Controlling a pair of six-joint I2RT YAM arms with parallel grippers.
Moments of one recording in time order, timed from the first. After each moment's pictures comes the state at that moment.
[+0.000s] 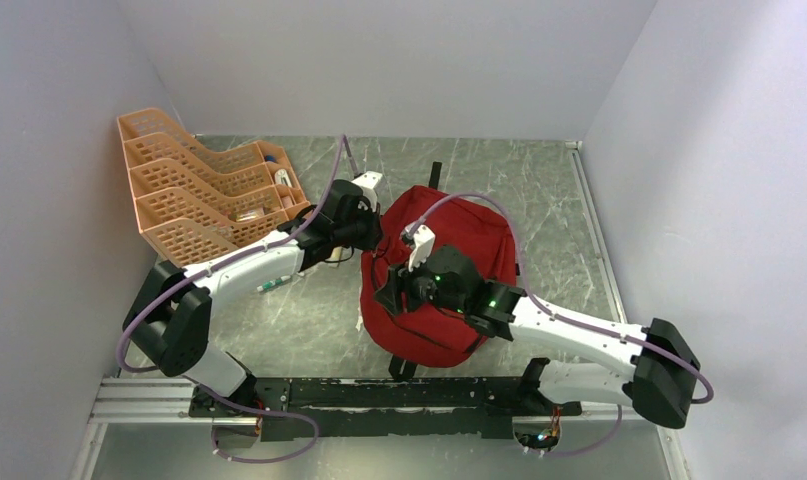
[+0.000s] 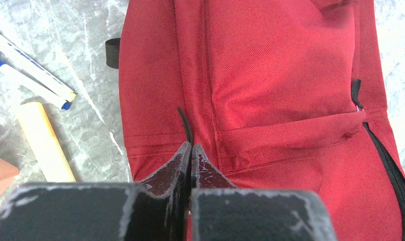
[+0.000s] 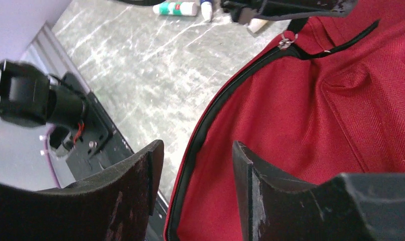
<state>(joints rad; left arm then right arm) -0.68 1.53 1.03 -0.10 0.03 -0.33 1.00 1.10 0.69 0.00 -0.04 0.38</state>
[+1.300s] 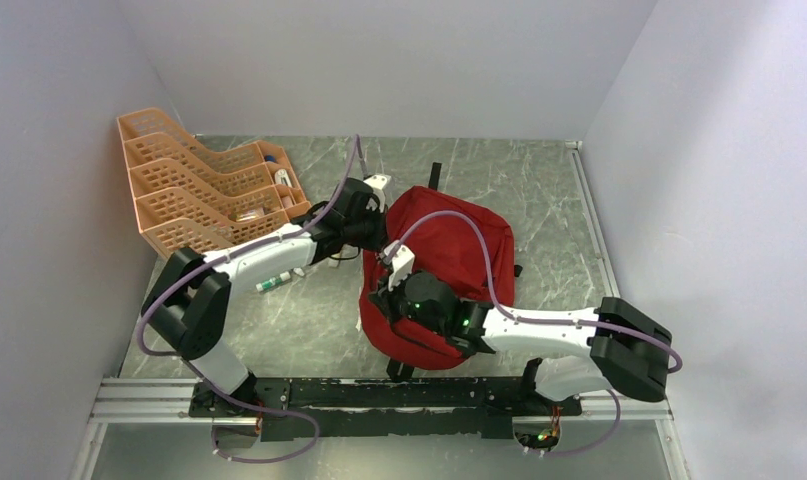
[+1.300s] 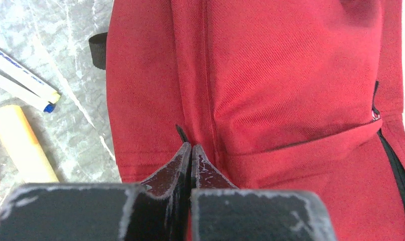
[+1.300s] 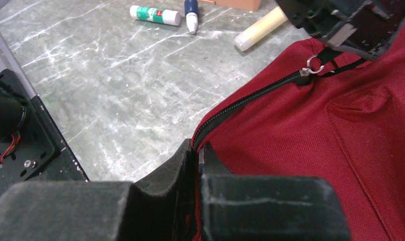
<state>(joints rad) -0.69 1.62 1.08 -0.12 0.06 -0.33 1.15 1.30 0.59 0.35 0.22 0.29</state>
